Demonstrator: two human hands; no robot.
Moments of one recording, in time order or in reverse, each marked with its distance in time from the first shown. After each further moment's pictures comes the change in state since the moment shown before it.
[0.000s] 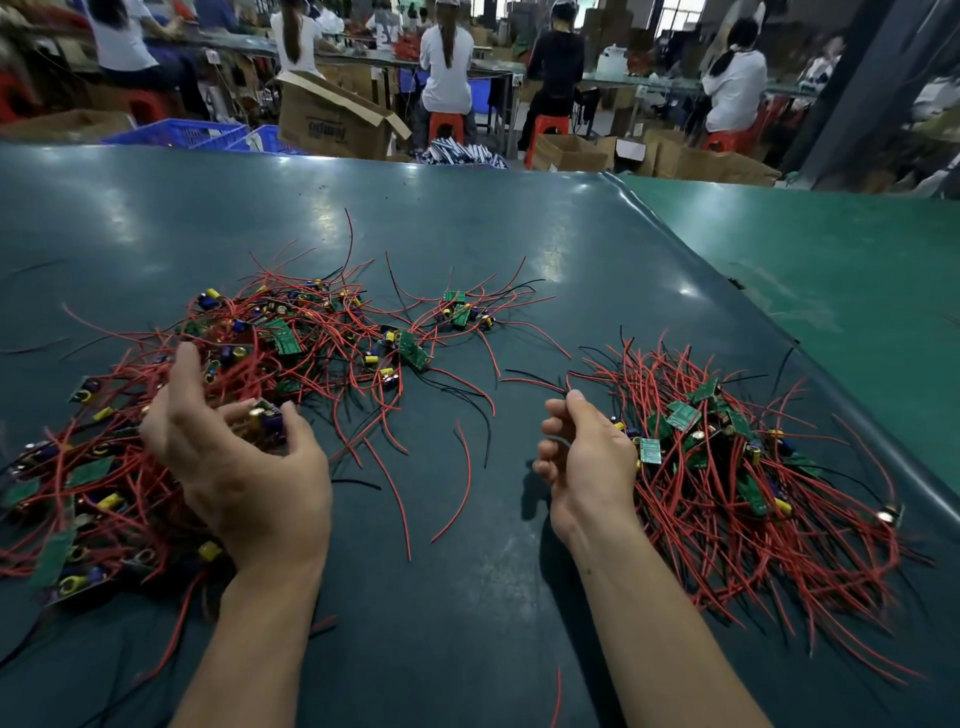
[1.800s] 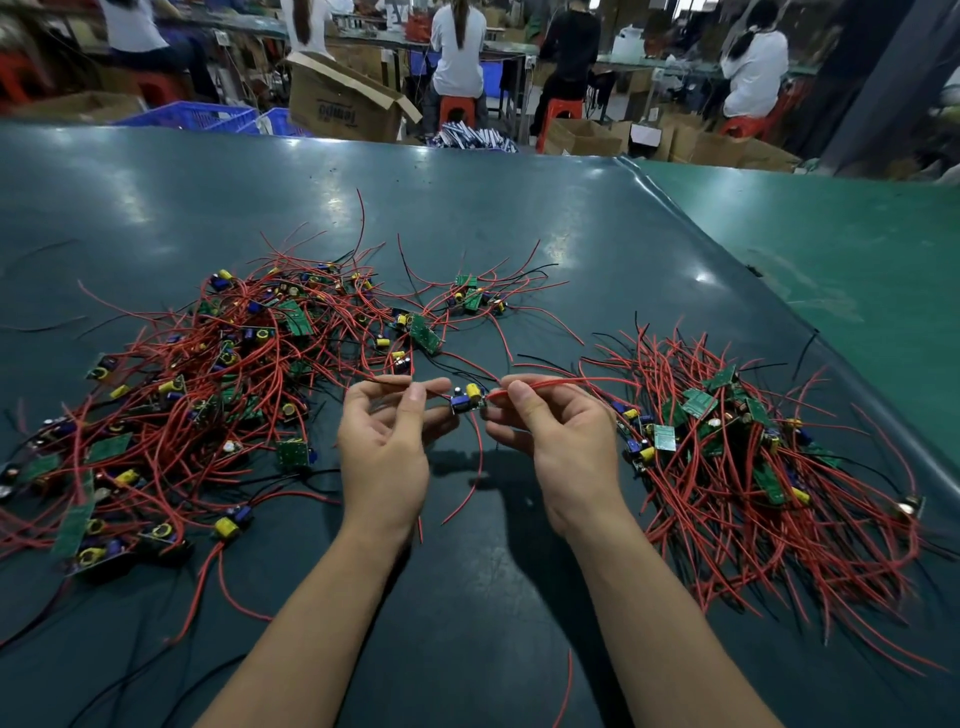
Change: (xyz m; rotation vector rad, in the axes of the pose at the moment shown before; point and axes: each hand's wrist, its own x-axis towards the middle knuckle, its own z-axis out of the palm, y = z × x) left_hand -0.036 0.038 0.035 -0.902 -0.478 -0.736; right_hand -0.015 0.011 0.011 -0.147 -0.326 -0.212
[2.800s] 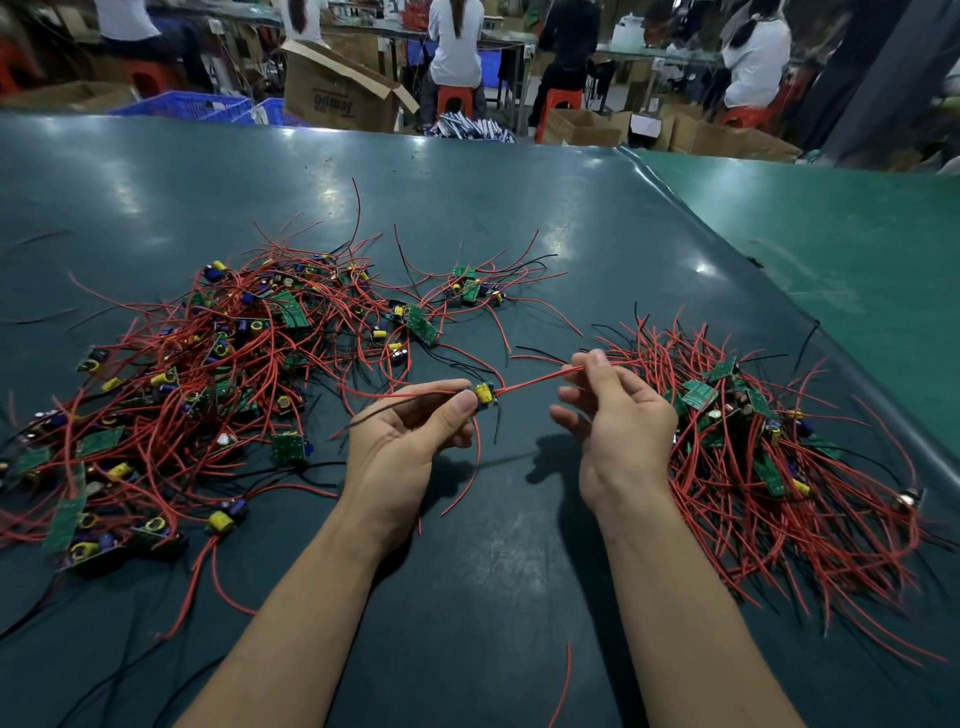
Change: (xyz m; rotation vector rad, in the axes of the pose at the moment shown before) left_hand -0.004 0.002 -0.005 0.015 -0.246 -0.149; right_hand 0.015 -0.014 -0.023 0.117 0.285 -0.013
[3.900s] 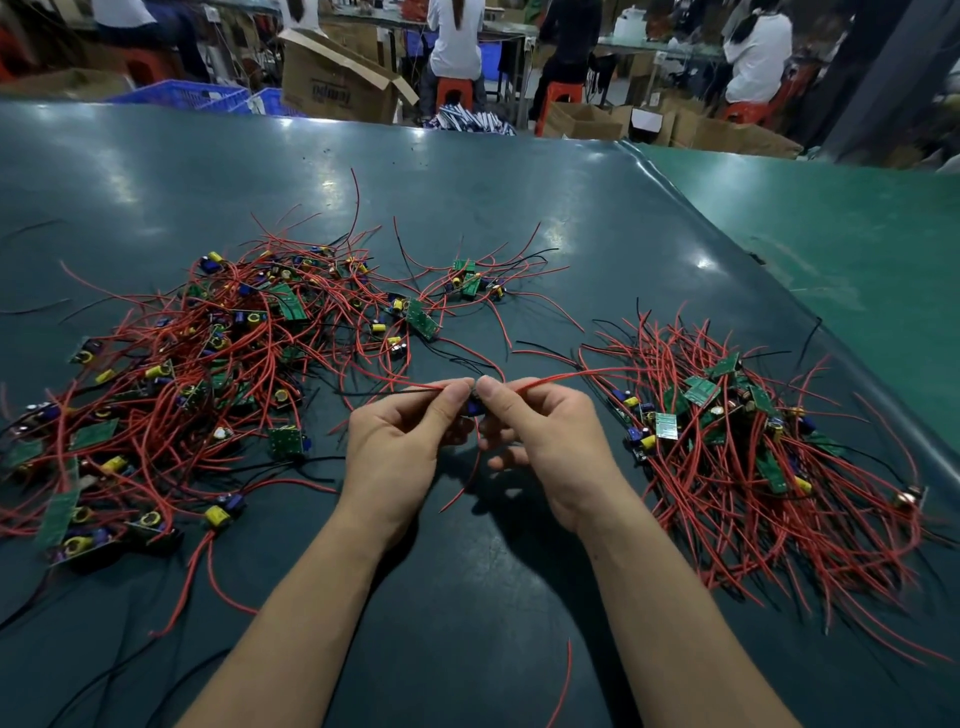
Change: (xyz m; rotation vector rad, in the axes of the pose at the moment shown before) left_hand -0.002 -0.001 0.003 0.195 0.082 0.061; right_hand -0.022 0.010 0.013 -0.316 -0.470 0.186
